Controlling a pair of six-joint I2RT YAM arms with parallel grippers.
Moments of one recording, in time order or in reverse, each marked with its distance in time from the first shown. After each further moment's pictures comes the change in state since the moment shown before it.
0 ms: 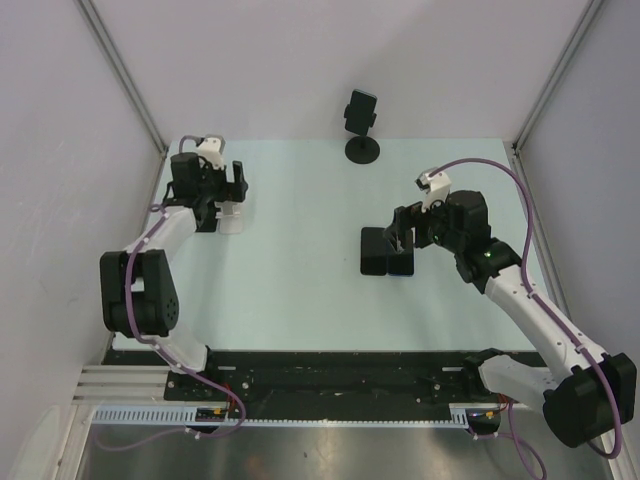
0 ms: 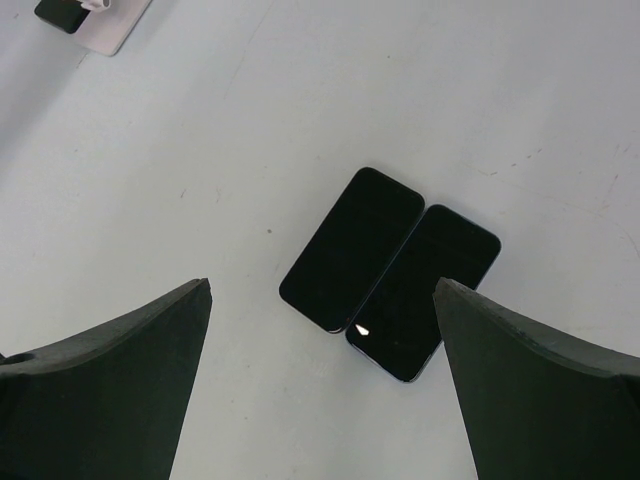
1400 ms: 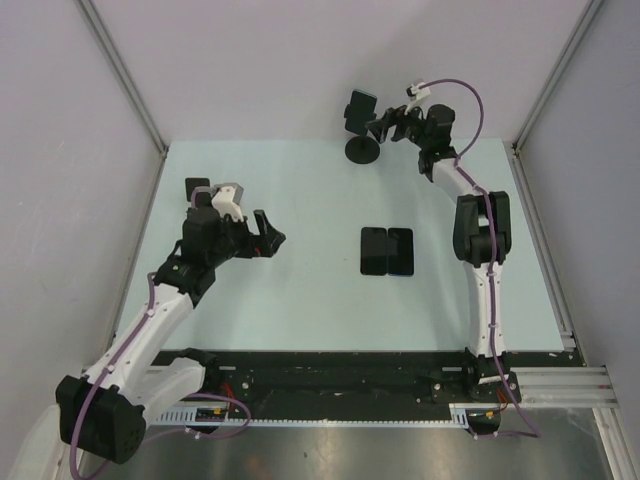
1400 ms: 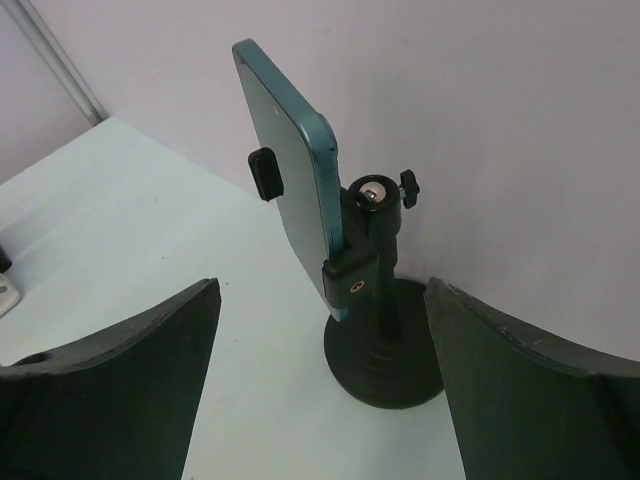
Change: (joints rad) left arm -0.331 -0.677 -0.370 -0.282 -0.044 -0.426; right arm -0.240 1.316 1.105 0.673 -0.339 0.098
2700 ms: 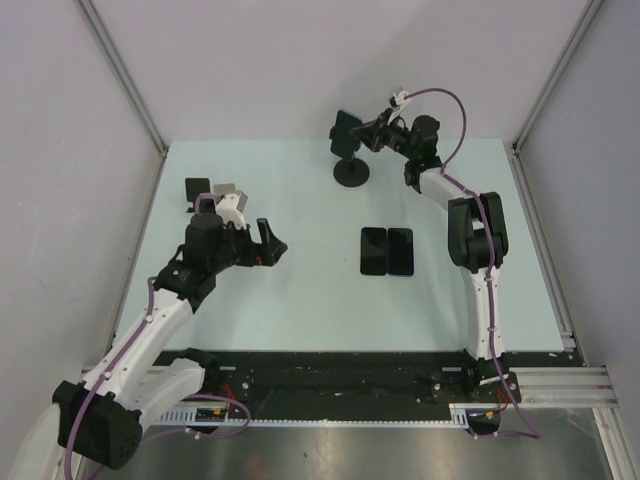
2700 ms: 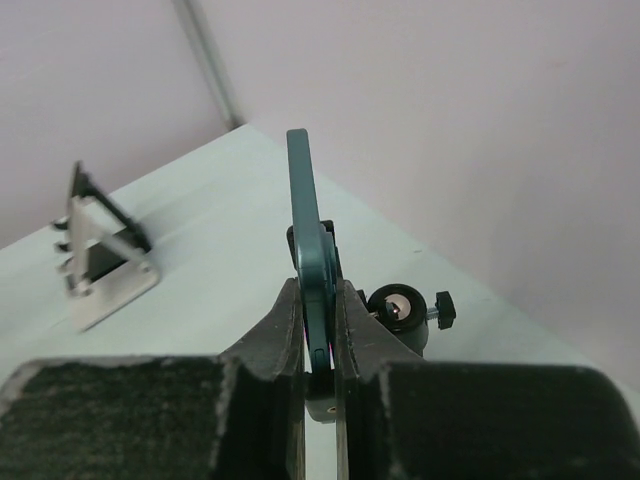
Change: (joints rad) left arm -0.035 -0.051 -0.028 -0.067 0.003 -0.010; right arm 0.074 -0.011 -0.095 0.233 -0.127 0.110
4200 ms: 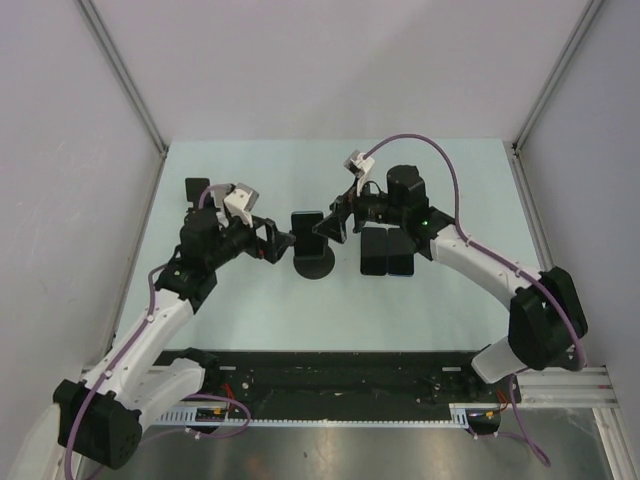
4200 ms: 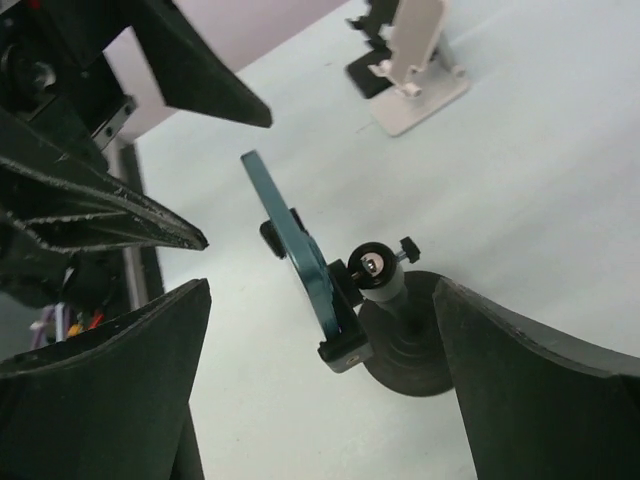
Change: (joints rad) left arm -0.005 0.006 -0.011 0.238 0.159 0.253; right arm 0.358 -0.848 -0.770 -0.497 0.010 -0.092
